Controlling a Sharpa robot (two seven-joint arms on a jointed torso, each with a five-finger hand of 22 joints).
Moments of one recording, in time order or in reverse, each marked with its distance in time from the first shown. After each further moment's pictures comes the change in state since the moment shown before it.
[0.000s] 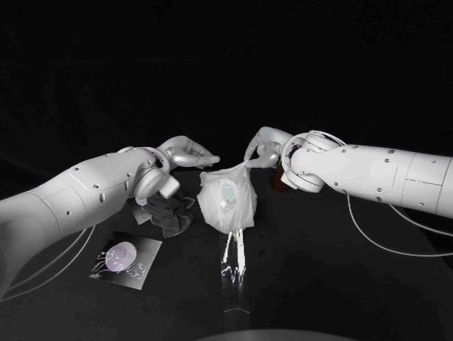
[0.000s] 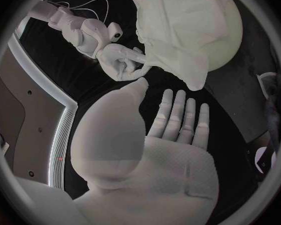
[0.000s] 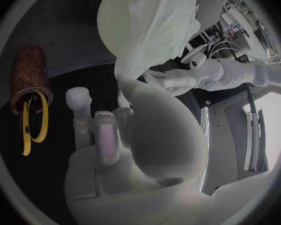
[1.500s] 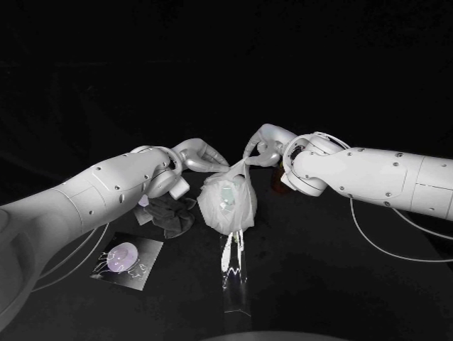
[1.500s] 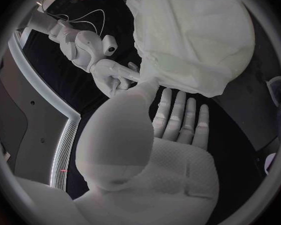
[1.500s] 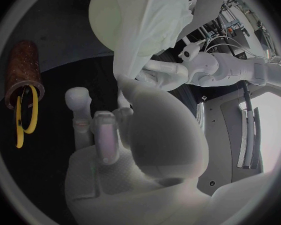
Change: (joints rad) left arm -0.005 0.085 0.002 -0.088 -0.101 0.075 0.035; left_hand 0.139 0.054 -0.013 -0.066 0.000 0.032 0.005 -0.017 -0.040 -0.004 0.003 -0.031 0.000 0.014 -0.001 -0.016 -0.030 0.016 0.003 -0.004 -0.049 -0.038; right arm 0.004 -0.028 0.010 0.068 -0.010 -0.083 0.001; right_hand 0.000 0.000 0.003 -0.003 -0.002 -0.001 -0.001 0.003 0.001 -0.002 0.002 0.004 -0.002 -0.002 0.002 0.001 0.000 -0.001 0.003 0.004 0.004 0.002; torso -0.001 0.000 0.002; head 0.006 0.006
